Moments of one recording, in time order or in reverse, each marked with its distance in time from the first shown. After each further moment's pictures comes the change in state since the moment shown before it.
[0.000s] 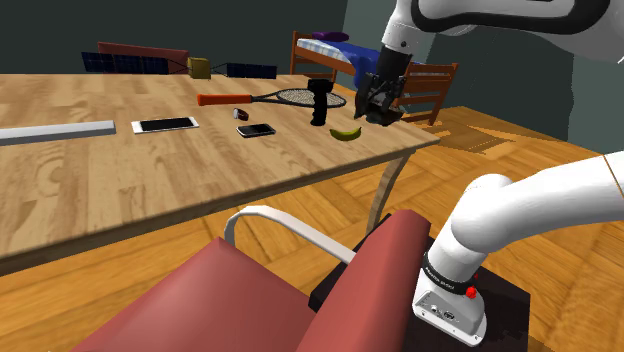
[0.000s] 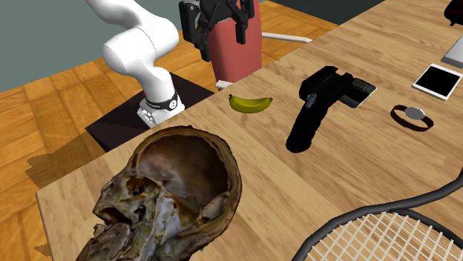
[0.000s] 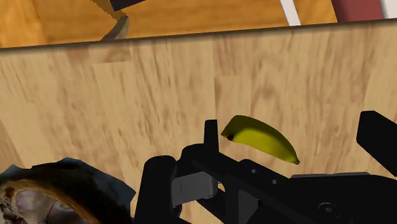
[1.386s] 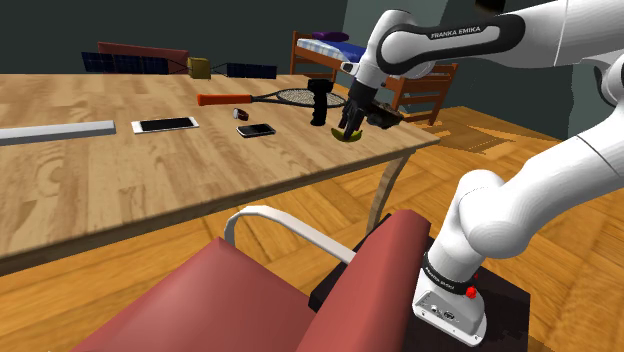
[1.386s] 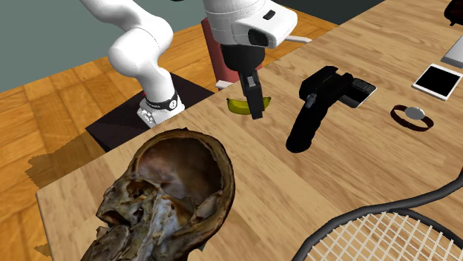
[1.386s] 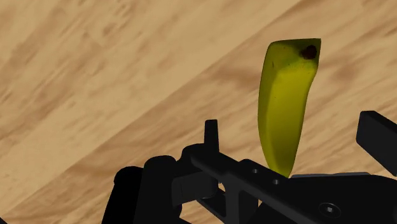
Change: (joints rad) arm 0.318 0.189 -0.354 -0.097 -0.037 0.360 -0.956
